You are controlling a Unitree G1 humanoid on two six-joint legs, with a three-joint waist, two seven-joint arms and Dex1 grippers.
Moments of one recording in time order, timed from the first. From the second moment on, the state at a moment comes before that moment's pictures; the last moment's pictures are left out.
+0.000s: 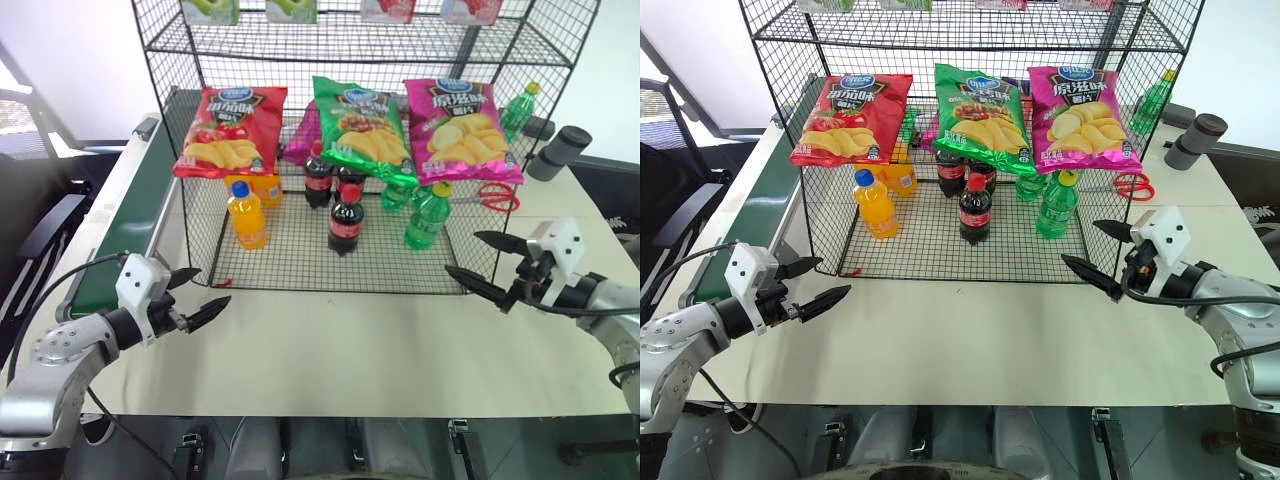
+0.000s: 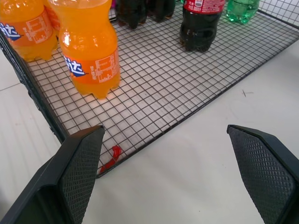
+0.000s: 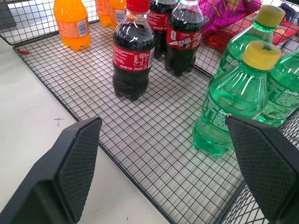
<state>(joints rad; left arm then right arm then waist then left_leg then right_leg) 0.11 0.70 0.27 -0.31 -0.49 0.44 -0.80 -0.02 -0.80 -0.34 -0.28 0.51 0.42 0.87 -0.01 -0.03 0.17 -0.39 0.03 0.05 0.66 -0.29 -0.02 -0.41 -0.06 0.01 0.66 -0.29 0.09</state>
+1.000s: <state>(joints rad) 0.09 0.71 0.27 -0.32 -0.48 0.44 -0.79 -0.02 -0.78 -0.32 -0.23 0.48 0.34 0.87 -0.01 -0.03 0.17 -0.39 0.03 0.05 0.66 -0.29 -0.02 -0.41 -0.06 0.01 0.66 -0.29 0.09</state>
